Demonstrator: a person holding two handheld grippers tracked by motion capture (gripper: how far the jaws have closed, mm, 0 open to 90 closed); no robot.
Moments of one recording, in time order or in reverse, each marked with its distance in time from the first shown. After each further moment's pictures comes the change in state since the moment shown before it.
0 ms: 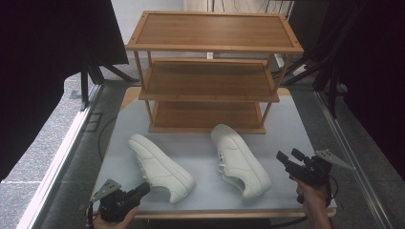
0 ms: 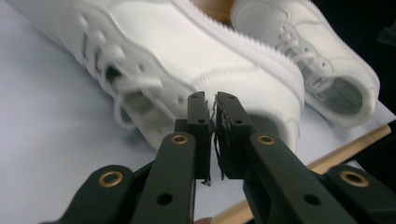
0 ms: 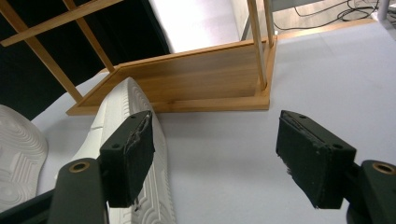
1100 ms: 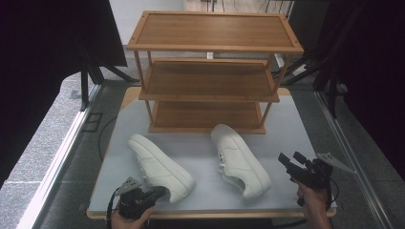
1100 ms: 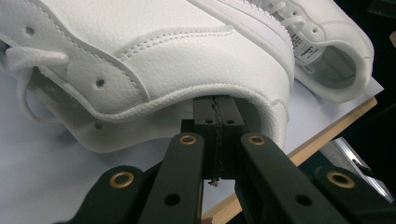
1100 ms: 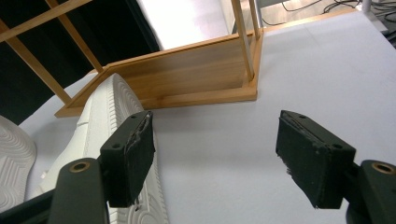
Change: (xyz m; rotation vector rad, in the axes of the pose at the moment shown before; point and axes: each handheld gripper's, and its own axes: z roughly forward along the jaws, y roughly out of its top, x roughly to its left) left arm -0.015 0.000 0.036 0.104 -0.070 0.030; right arm -0.004 -0.009 -0.003 0.002 -0.042 0.038
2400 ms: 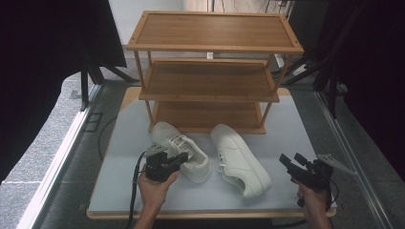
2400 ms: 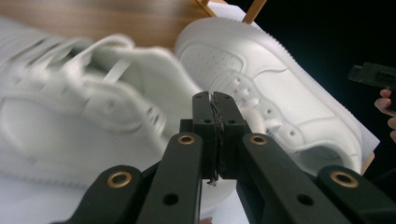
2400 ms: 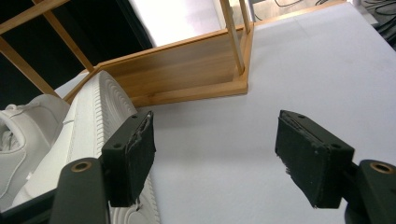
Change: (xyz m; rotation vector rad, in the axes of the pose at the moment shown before) left arm -0.037 0.093 0.059 -0.071 -0.014 0.059; right arm -0.006 -0.005 0.001 0.008 -0.028 0.023
